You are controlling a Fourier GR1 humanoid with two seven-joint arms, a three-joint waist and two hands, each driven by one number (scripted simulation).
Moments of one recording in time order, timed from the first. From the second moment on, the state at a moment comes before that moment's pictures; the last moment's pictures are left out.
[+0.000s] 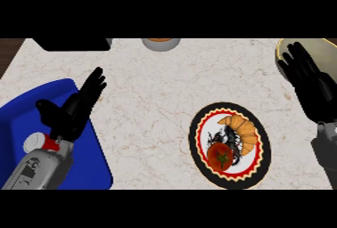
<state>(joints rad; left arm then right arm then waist) -0.26 0.36 -0.25 -1.50 0.28 0.17 0.13 -0.33 -0.47 0.04 -1.46 -0.46 -0.05 0.09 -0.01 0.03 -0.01</state>
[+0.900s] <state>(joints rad) -0.19 0.29 -0.35 -1.54 0.19 0.06 0.03 -0.26 -0.49 0.23 -1.27 0.08 -0.08 -0.27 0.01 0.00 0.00</state>
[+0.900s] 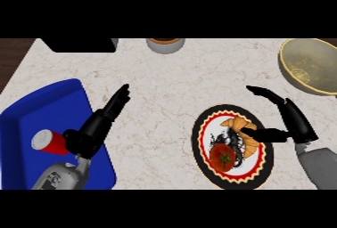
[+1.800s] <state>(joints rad) -0.16 0.29 -0.34 -1.55 0.18 0.03 0.01 -0.59 -0.66 0.49 -1.35 0.22 0.62 0.46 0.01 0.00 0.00</state>
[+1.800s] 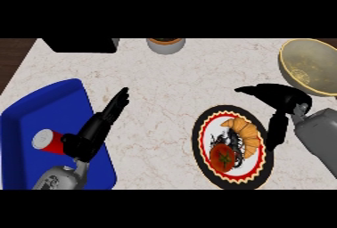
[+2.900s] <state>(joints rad) -0.12 0.20 -0.27 -1.59 0.09 -0.04 0.05 -0.40 -0.47 0.43 -1.56 0.50 0.67 0.59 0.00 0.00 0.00</state>
